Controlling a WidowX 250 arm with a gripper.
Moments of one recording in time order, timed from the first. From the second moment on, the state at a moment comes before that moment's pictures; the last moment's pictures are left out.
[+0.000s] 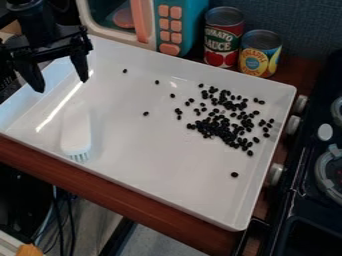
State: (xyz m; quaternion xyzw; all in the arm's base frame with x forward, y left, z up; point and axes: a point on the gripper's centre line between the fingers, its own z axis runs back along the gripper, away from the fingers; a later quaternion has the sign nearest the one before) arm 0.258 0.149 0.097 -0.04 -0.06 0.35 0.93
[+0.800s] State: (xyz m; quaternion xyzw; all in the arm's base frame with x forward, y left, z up) arm 0.256 0.127 0.079 -0.01 -0.06 0.34 0.94
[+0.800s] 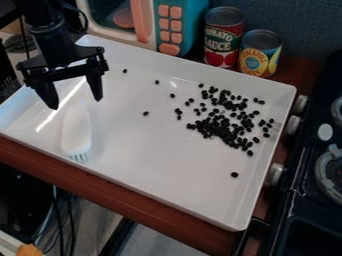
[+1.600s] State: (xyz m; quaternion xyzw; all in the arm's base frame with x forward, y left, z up) arm 0.243 0.141 0.067 0.01 -0.06 0.34 0.94
